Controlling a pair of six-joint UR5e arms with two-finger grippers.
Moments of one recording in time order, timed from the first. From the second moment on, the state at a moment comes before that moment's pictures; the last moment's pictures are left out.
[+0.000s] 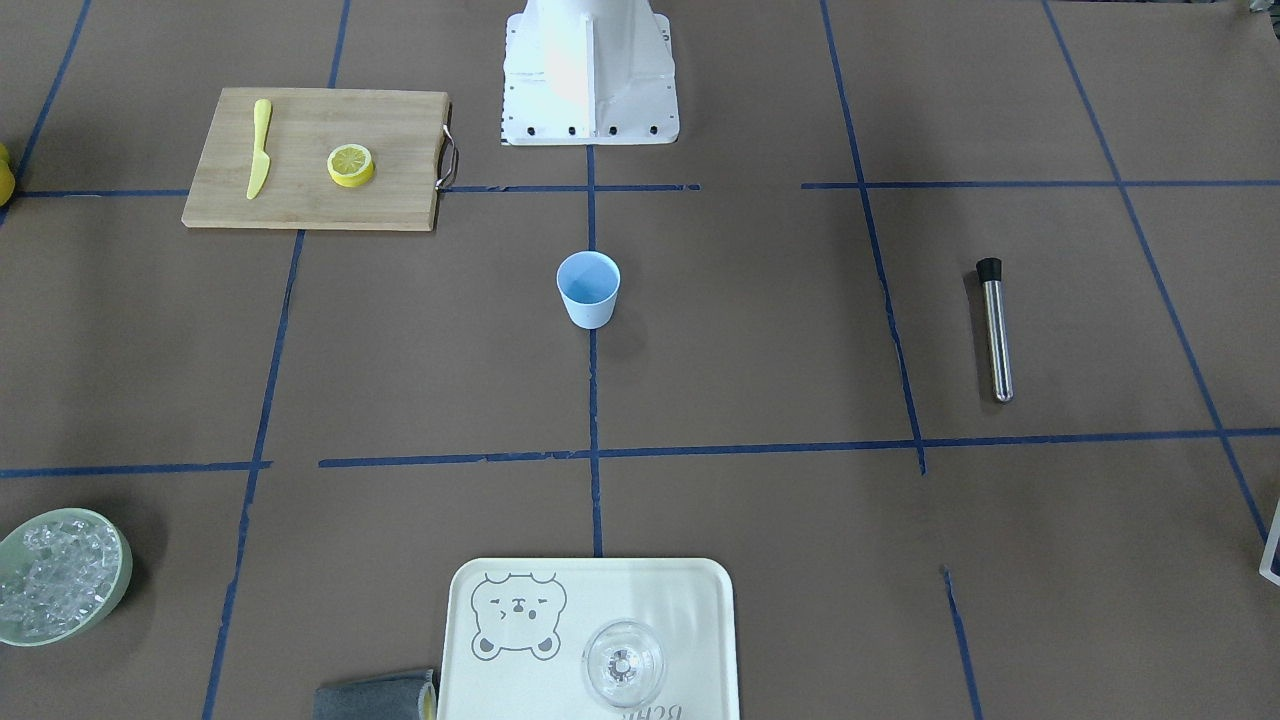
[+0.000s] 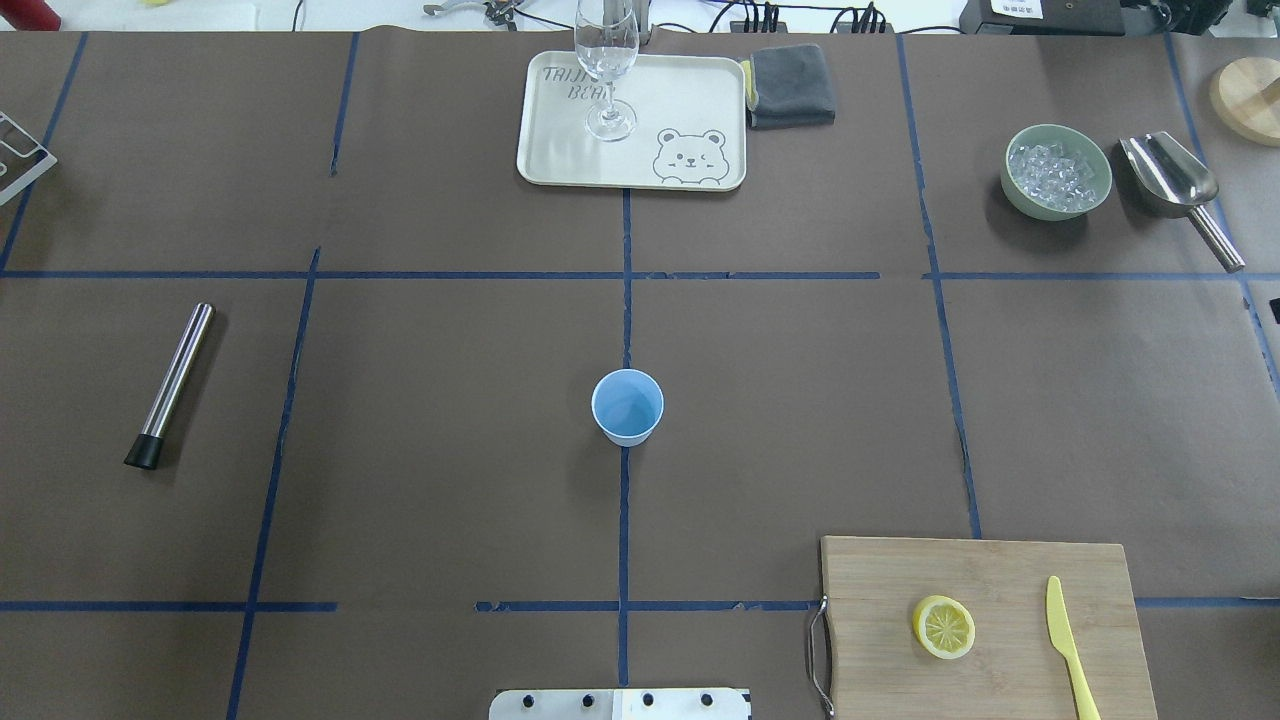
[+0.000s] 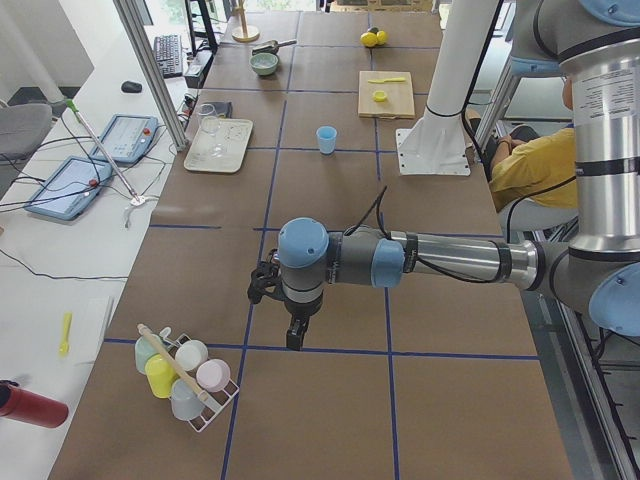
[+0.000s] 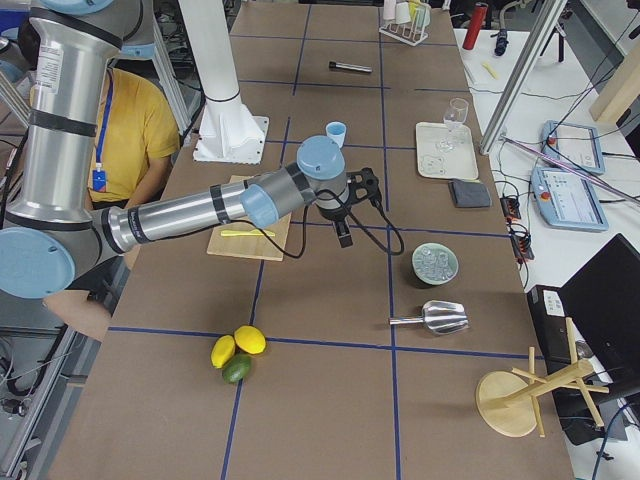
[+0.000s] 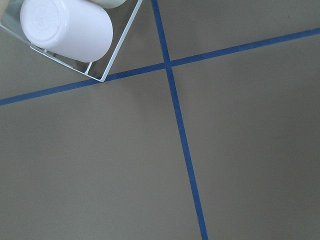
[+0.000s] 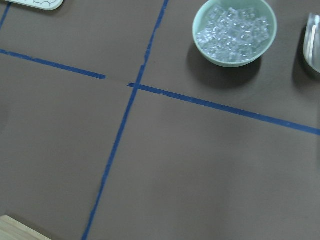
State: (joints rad) left arm -1.58 -1.40 -1.82 -1.56 -2.32 0.17; right arm 1.32 -1.77 2.09 -1.28 2.46 0.35
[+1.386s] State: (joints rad) left arm -1.58 -1.40 -1.87 -1.56 -2.32 0.17; right arm 0.20 -1.74 2.29 -1.25 1.50 1.47
